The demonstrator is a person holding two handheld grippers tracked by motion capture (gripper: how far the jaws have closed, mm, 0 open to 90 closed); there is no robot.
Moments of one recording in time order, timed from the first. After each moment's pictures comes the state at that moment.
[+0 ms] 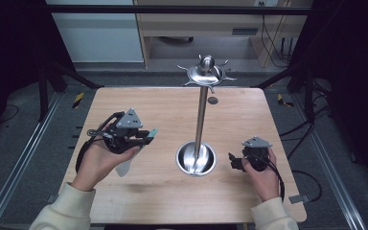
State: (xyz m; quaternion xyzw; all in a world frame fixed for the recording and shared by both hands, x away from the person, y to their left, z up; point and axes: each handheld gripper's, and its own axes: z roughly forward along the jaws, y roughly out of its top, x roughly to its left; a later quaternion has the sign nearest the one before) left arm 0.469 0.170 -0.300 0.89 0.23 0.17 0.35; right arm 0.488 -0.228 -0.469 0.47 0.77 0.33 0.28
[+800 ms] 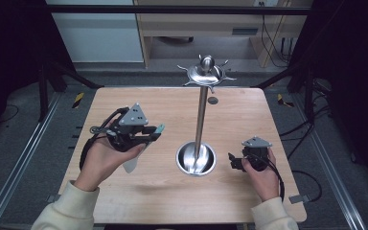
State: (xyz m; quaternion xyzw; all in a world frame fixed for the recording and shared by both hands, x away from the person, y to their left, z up) left arm 0.460 0.154 -0.276 0.88 0.21 0.19 0.38; right arm 0.488 -0.228 -0.469 0.48 0.76 0.33 0.28
